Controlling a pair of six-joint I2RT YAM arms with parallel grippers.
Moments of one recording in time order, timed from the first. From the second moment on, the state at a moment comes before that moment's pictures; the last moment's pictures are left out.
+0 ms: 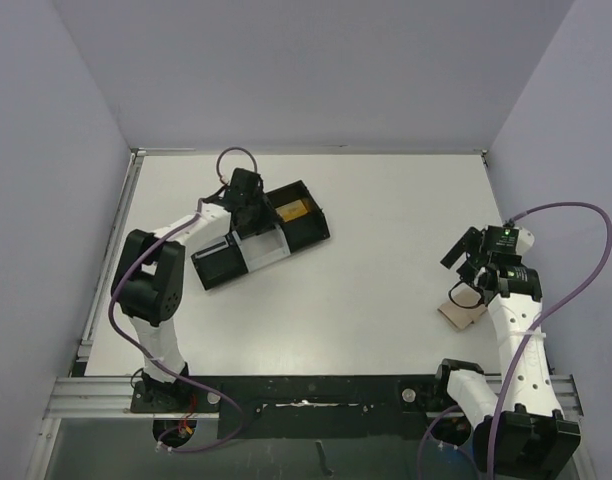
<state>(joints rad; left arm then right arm) -0.38 1.85 1.29 -0.30 0.05 -0.97 -0.15 0.91 0.86 -0.84 0.17 0.51</state>
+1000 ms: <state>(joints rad) -0.55 2.03 1.58 -0.34 0.14 -0.85 -0.47 1.21 0.79 -0.68 0.14 0.46</state>
